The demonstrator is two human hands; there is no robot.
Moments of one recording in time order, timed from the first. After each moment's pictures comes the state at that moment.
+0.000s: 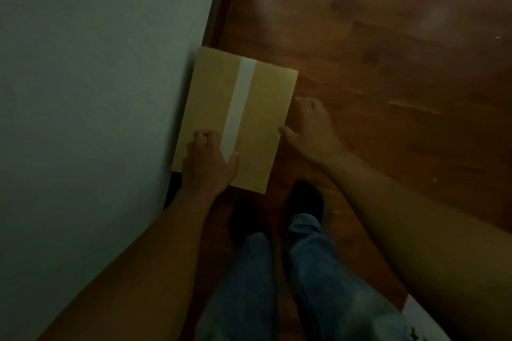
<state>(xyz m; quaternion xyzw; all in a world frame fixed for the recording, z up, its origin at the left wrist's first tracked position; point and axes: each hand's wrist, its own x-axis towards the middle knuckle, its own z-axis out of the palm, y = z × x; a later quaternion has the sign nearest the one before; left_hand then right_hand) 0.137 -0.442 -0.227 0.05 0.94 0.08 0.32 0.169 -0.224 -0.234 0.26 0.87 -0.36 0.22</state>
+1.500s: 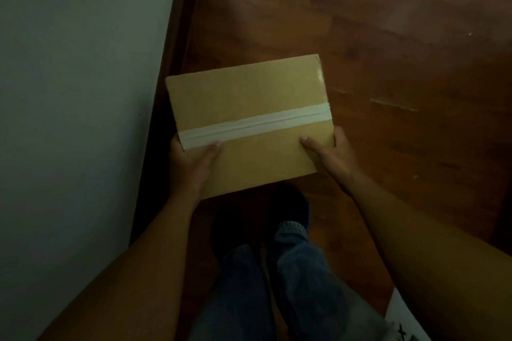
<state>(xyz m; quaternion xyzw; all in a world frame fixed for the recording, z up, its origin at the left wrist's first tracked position) 0.127 -0.427 -0.280 -0.26 0.79 0.46 0.30 0.223 -0.171 -0.278 0.52 0.64 -0.53 0.18</state>
